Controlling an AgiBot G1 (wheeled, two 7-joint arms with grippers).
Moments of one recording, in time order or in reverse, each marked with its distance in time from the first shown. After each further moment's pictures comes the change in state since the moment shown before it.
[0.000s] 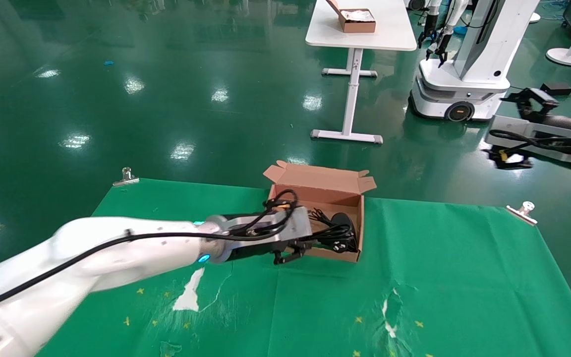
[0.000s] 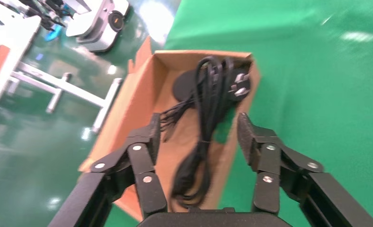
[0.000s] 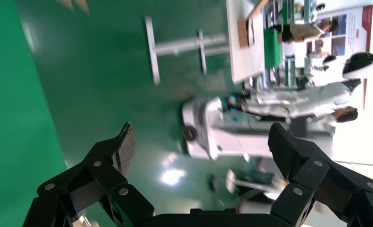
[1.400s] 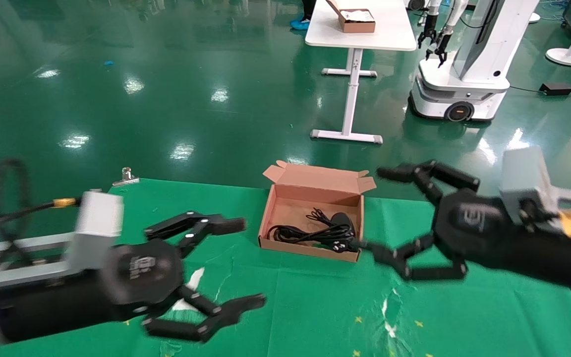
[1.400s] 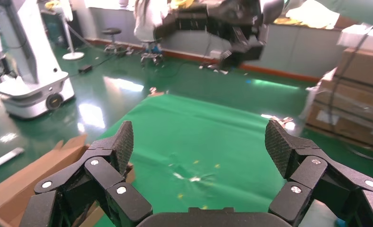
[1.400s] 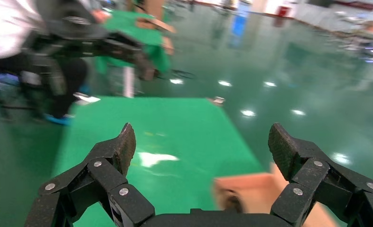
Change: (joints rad) left arm 0.387 -0.533 -0.682 -0.522 -0.350 0.668 -0.384; right arm -0.564 0.293 0.302 0.890 0.473 -0.680 0.901
